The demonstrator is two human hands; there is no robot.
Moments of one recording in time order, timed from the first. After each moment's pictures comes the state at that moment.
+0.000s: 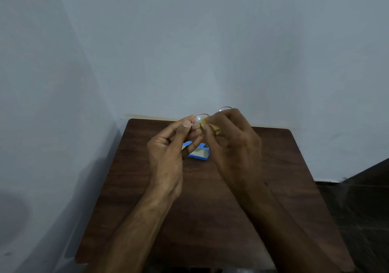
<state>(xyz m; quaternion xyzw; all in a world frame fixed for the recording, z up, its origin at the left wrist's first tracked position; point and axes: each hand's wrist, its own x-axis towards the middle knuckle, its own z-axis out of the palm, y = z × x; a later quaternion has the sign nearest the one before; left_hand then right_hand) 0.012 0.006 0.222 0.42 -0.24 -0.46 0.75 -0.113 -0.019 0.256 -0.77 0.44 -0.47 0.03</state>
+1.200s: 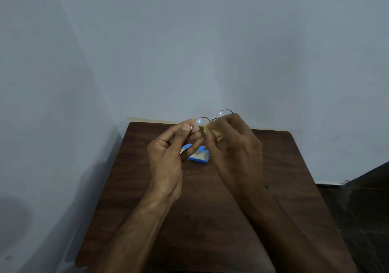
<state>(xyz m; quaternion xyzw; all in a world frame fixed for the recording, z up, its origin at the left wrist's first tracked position) 0.010 0.007 0.225 0.42 -0.23 -0.46 0.75 -0.117 -0.017 0.254 -0.77 0.46 -0.44 0.01</state>
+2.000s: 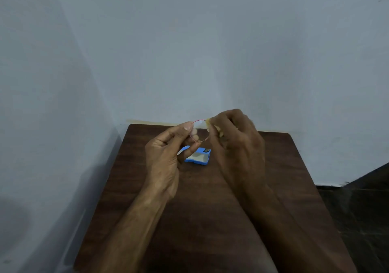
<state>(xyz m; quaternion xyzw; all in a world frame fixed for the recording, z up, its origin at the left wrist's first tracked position) 0.020 0.003 0.229 0.42 -0.24 -0.48 0.73 -0.117 -0.025 0.261 -0.77 0.47 -0.42 -0.06</state>
